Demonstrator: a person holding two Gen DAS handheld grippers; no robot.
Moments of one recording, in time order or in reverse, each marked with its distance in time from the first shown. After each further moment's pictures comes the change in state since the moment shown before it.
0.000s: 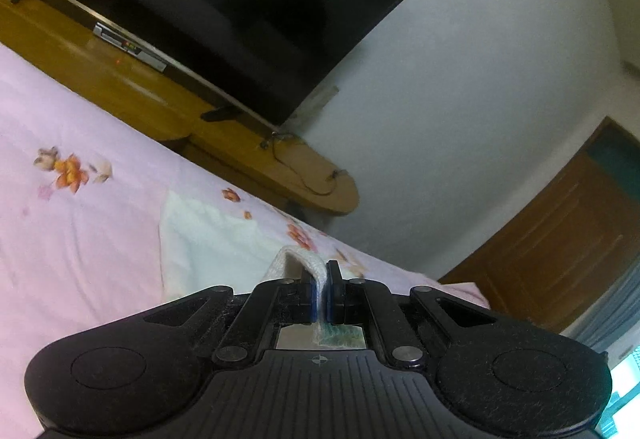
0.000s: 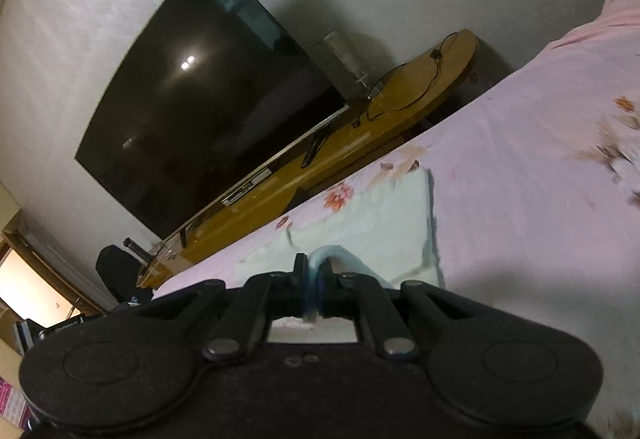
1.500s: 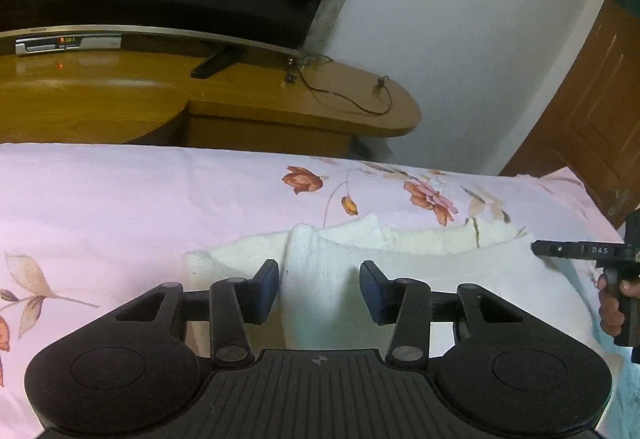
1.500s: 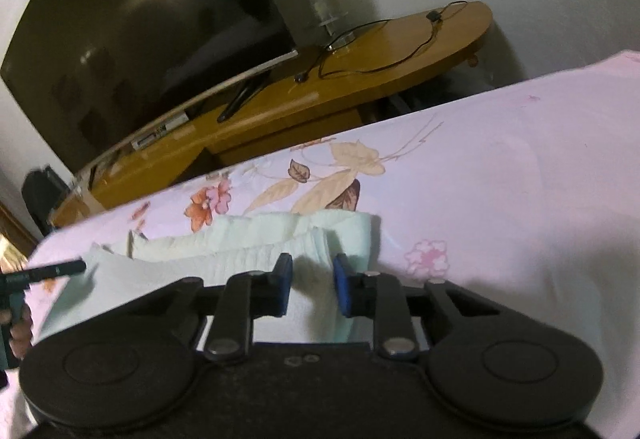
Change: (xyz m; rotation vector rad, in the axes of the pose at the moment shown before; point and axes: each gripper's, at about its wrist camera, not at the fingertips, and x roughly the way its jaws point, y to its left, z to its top) left arm 0.212 0.063 0.039 0.351 0.252 0.112; right arm 0.222 -0.091 0.050 -0.229 0.159 -0.167
